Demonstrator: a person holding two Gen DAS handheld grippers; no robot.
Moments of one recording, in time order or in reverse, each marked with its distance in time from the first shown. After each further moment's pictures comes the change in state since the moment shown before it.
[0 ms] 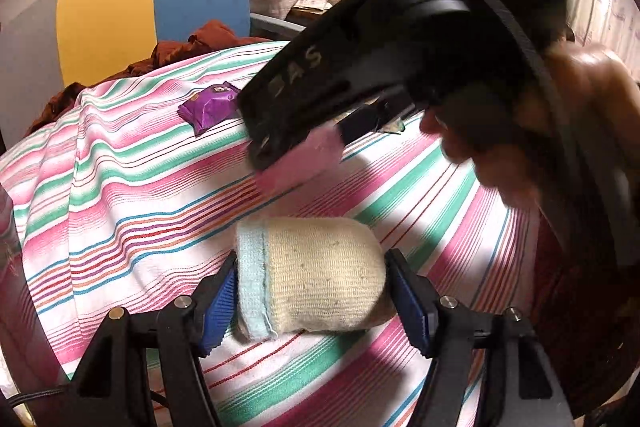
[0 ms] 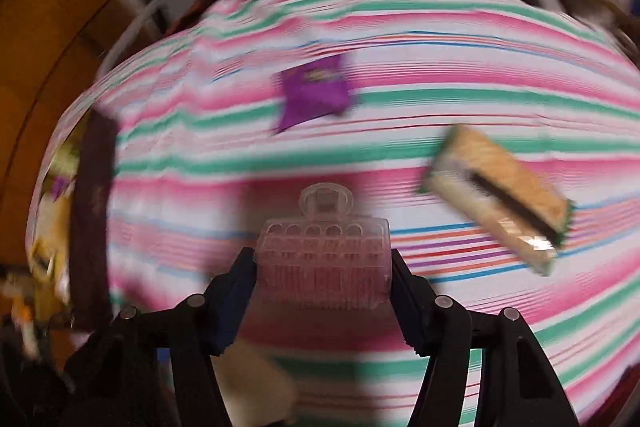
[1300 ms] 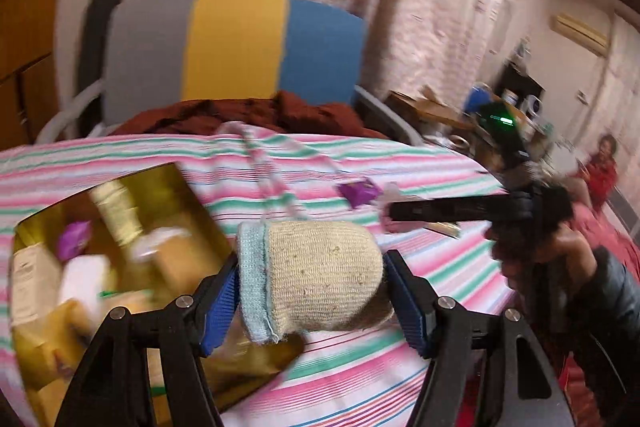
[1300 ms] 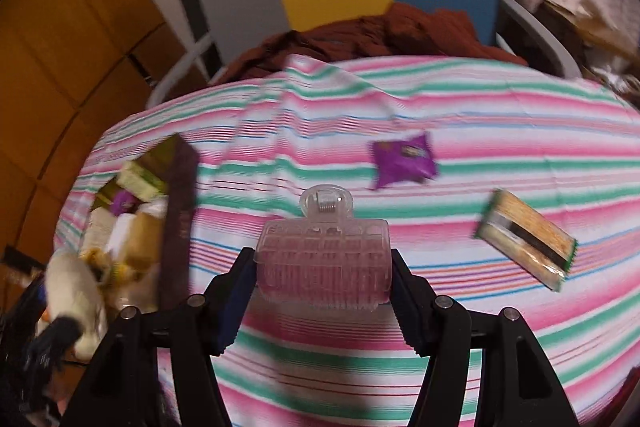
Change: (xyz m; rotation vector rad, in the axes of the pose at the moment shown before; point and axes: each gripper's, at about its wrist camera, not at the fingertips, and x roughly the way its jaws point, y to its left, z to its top) left arm -0.176 0.115 -0.011 -0.343 -0.217 0.186; right arm -0.061 0.092 -0.013 -0.143 -0.185 0.114
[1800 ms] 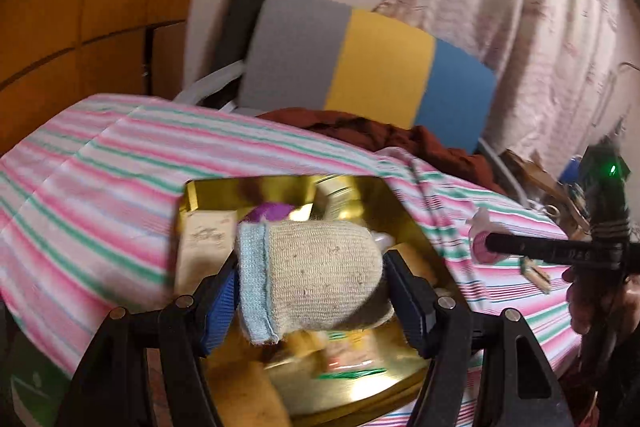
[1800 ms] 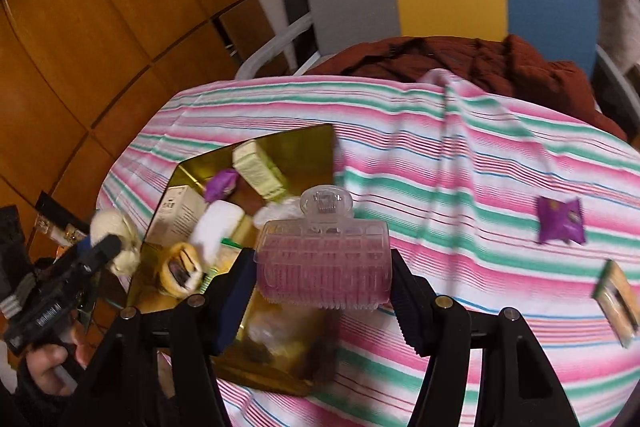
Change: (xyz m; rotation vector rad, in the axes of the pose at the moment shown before) left arm -0.066 0.148 -0.022 -0.266 -0.067 0.312; right arm 0.036 0.152 0.019 -0.205 0.030 0.163
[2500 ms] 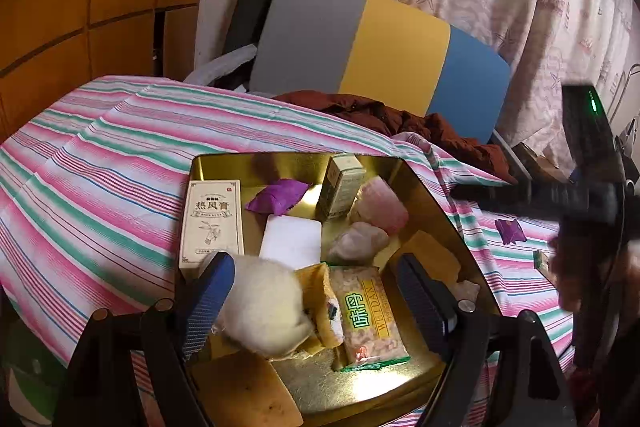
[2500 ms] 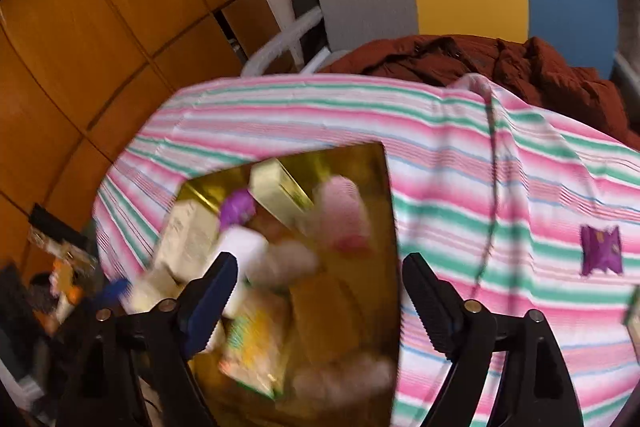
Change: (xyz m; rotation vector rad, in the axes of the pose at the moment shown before) left arm 0.013 0.000 -0.012 -0.006 0.035 0.031; right arm 0.044 0.035 0.026 0.004 0.021 -0.022
